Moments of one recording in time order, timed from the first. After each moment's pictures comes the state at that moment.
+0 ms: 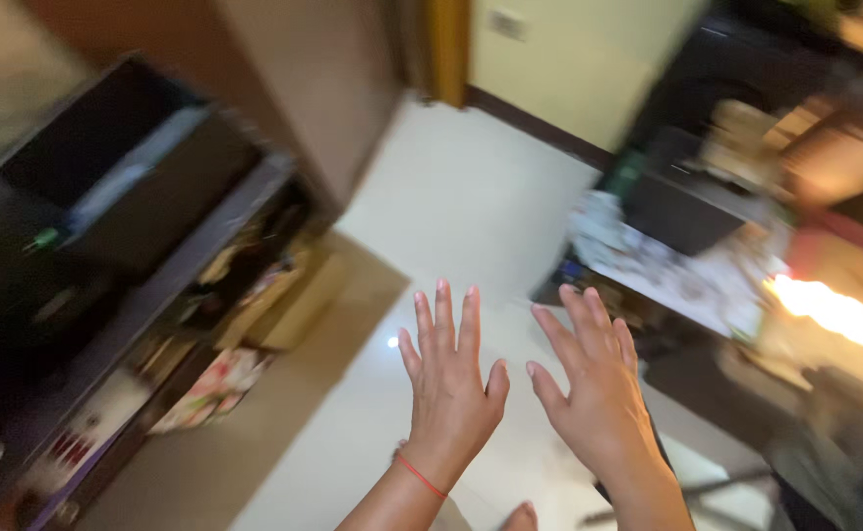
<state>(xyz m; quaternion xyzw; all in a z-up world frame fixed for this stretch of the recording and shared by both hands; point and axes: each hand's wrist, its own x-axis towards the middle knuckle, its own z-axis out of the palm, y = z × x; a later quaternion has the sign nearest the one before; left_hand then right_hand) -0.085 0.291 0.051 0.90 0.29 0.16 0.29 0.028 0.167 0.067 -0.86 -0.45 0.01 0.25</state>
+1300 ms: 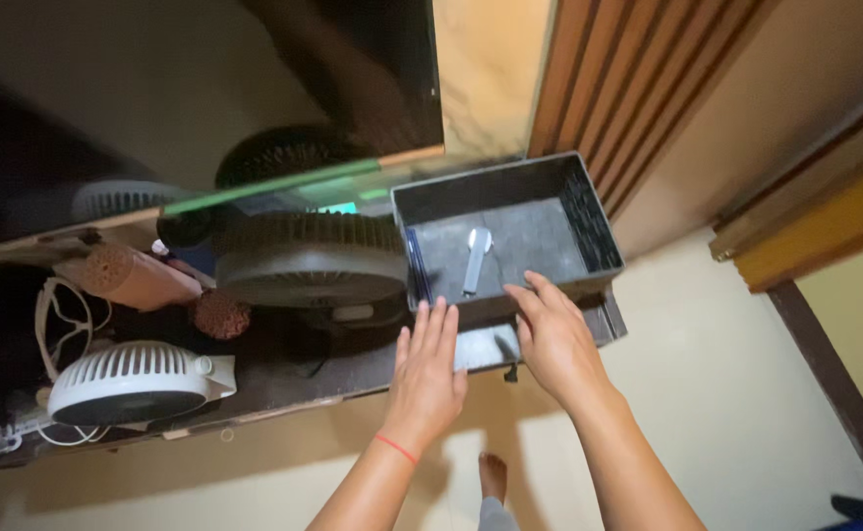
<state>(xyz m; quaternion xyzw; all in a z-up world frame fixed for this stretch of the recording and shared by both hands) -0.265 0.700 0.019 0.78 0.57 0.19 0.18 -0.068 0.731 0.040 -0.61 -0.72 0.15 0.29</state>
